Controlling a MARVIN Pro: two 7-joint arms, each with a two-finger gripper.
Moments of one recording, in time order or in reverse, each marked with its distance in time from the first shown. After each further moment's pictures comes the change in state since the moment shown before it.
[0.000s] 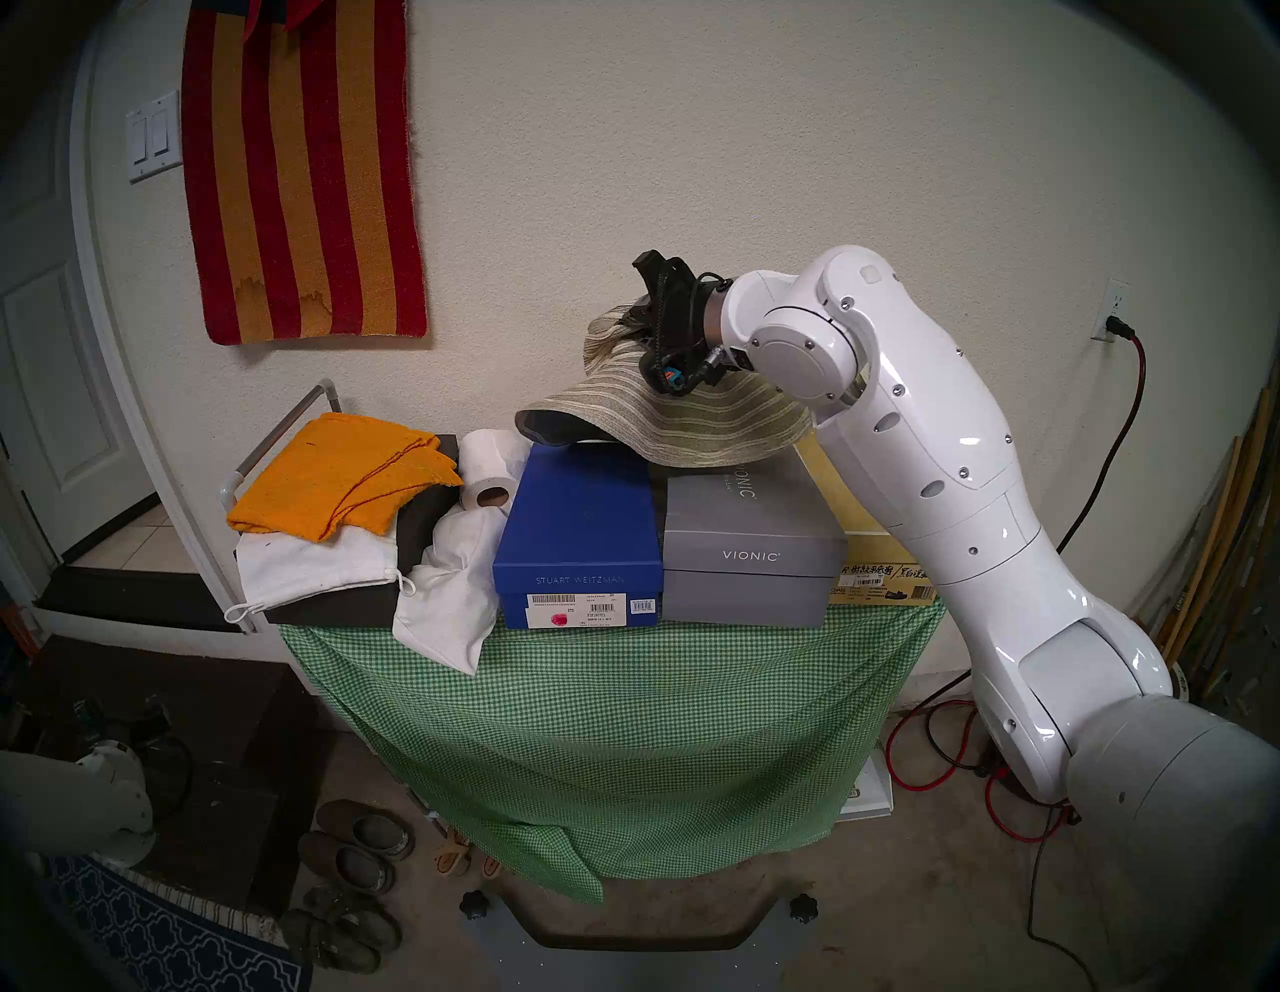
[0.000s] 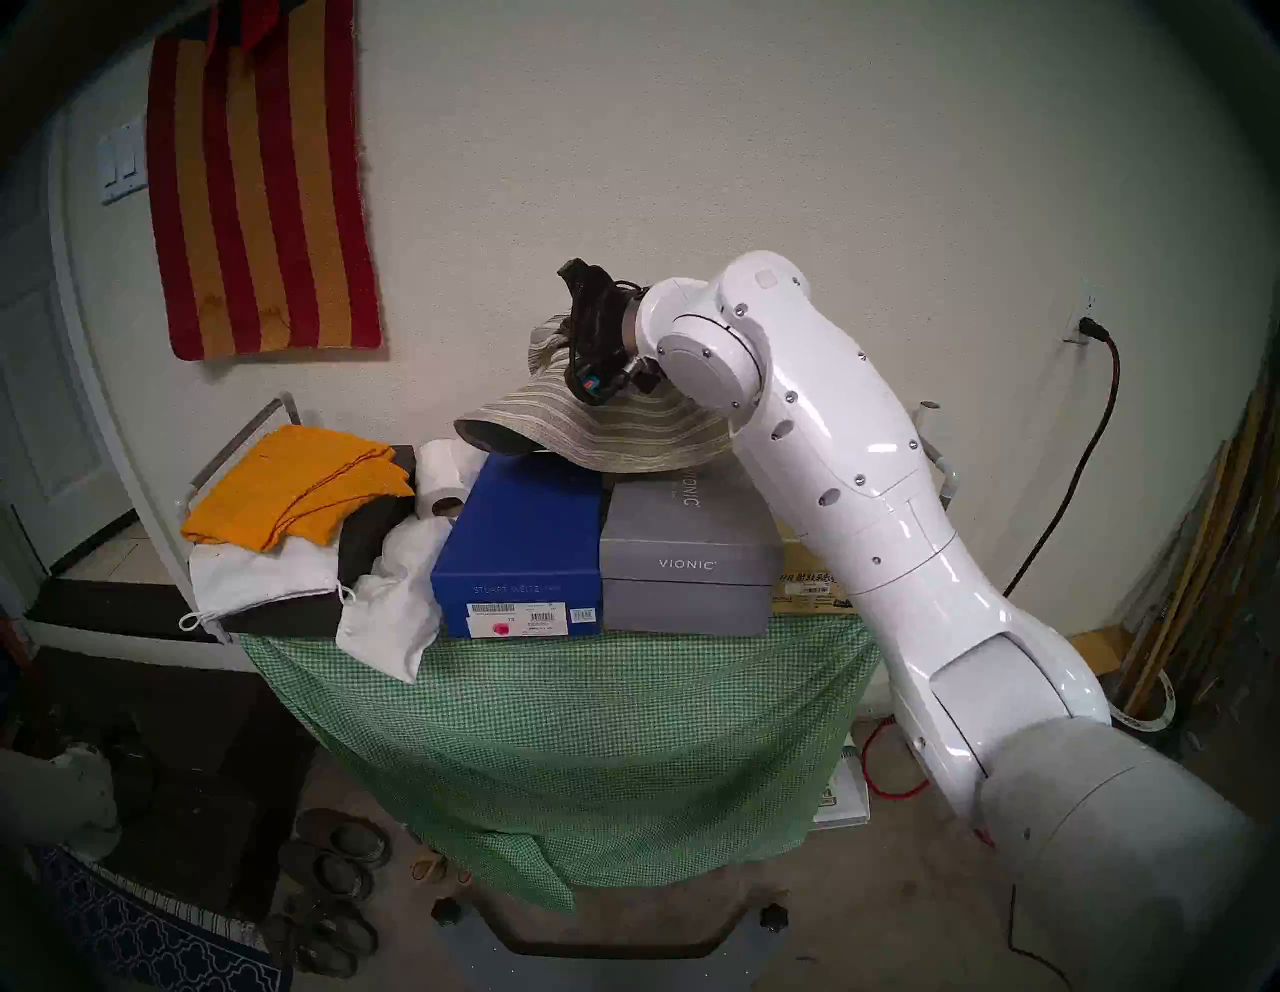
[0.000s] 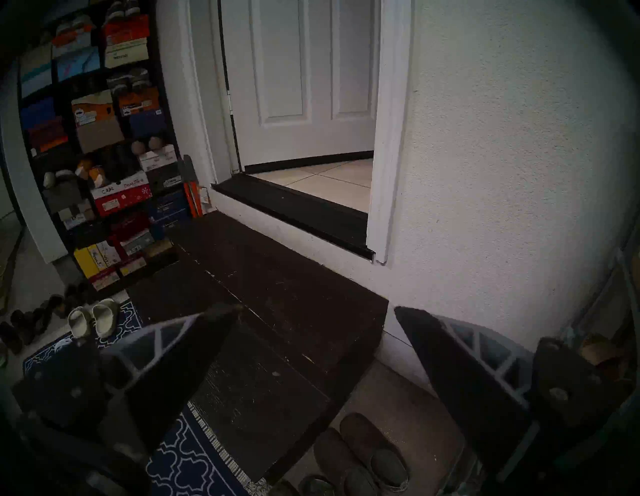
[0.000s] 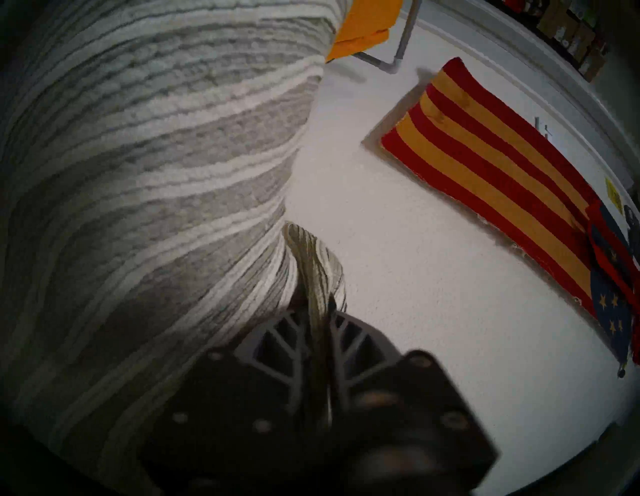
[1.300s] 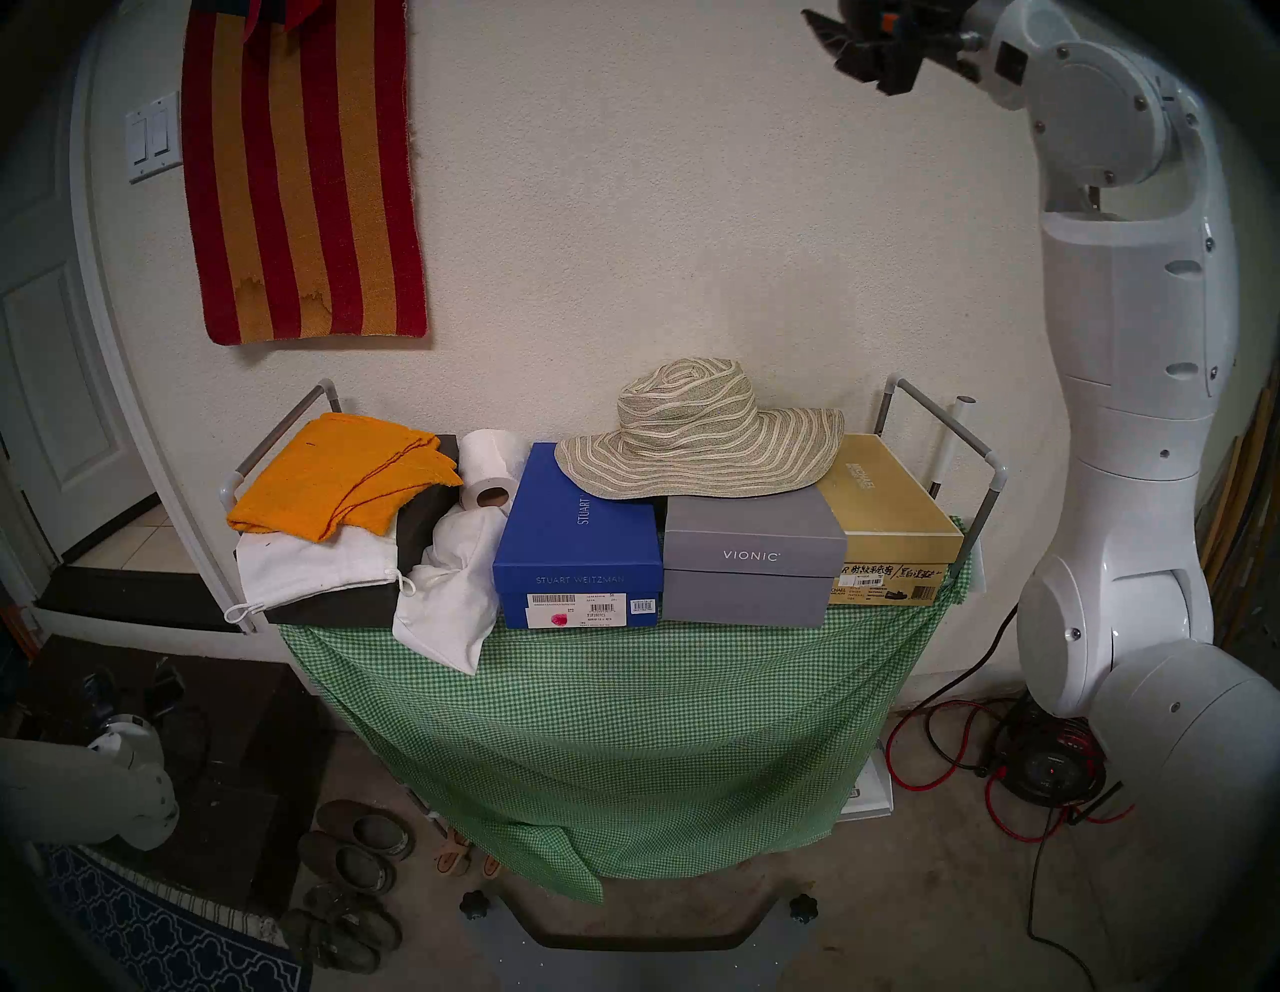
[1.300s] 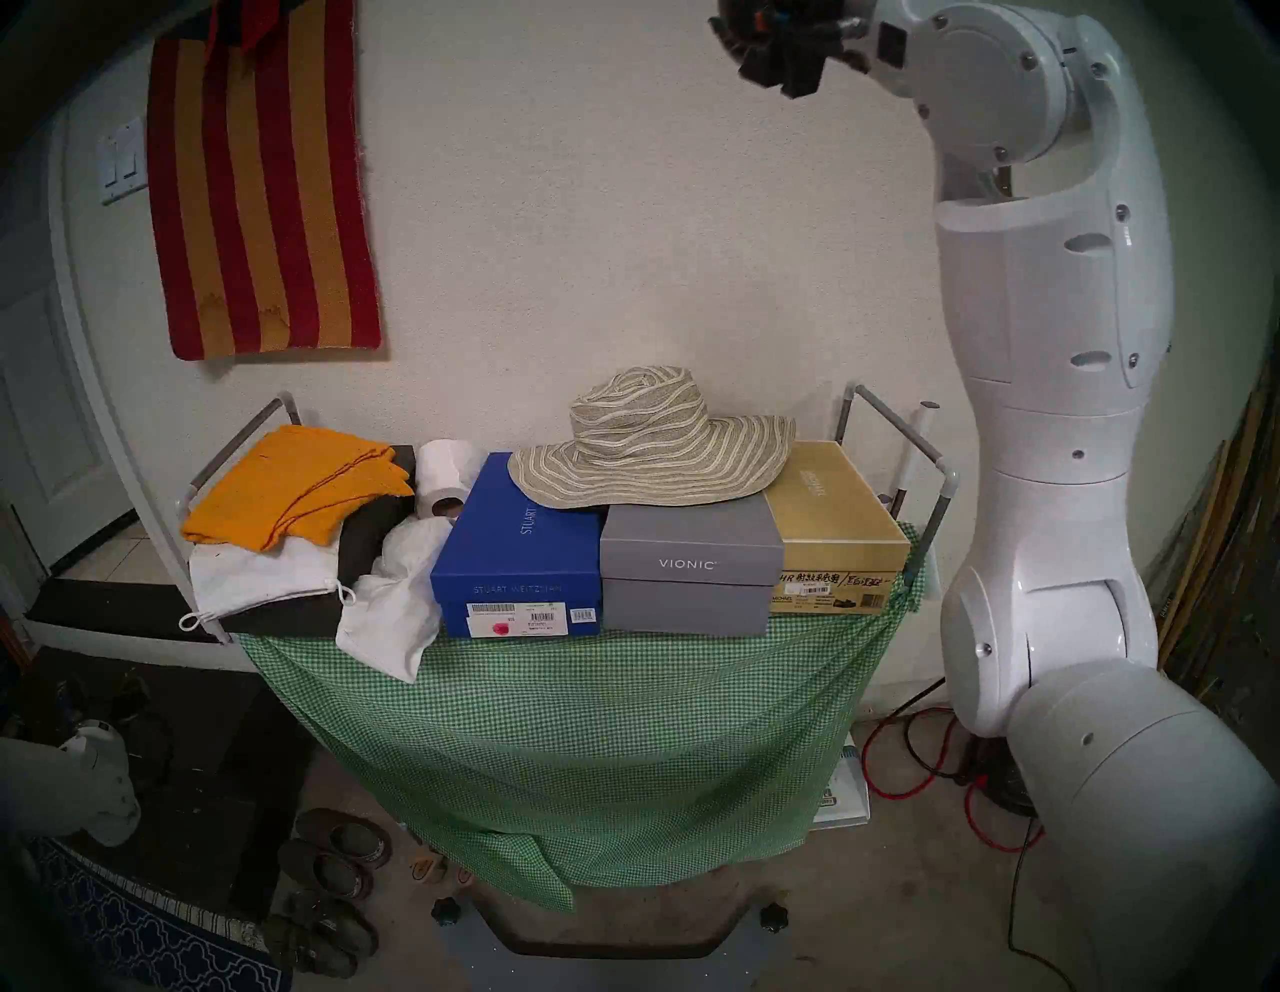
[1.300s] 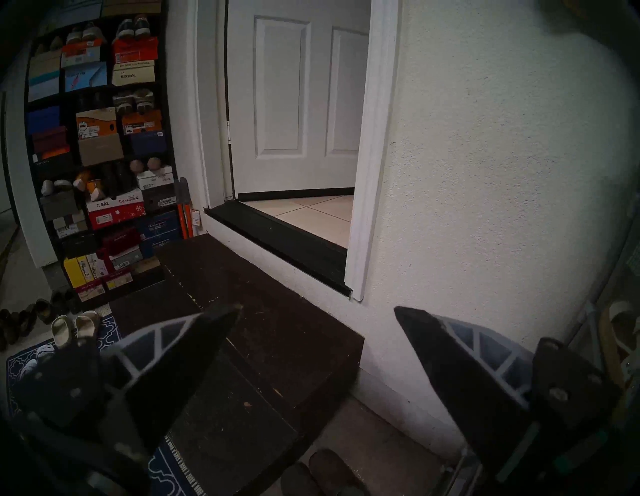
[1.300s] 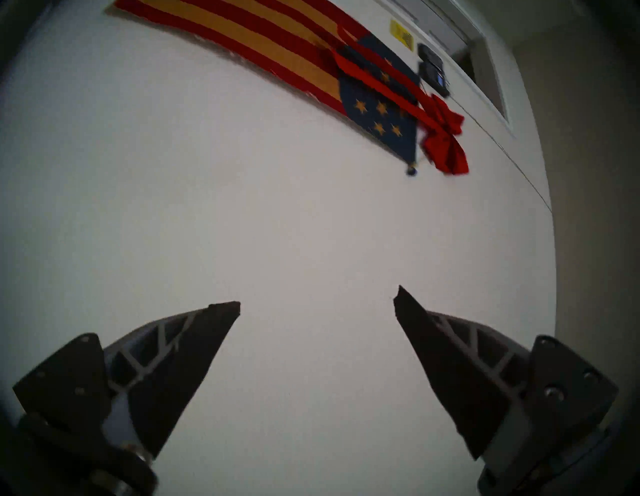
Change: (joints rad) left arm -0.007 0.002 -0.090 -0.106 0.109 -0.078 0.128; right arm 0.165 0.039 0.457 -0.290 0.160 0.221 -0.017
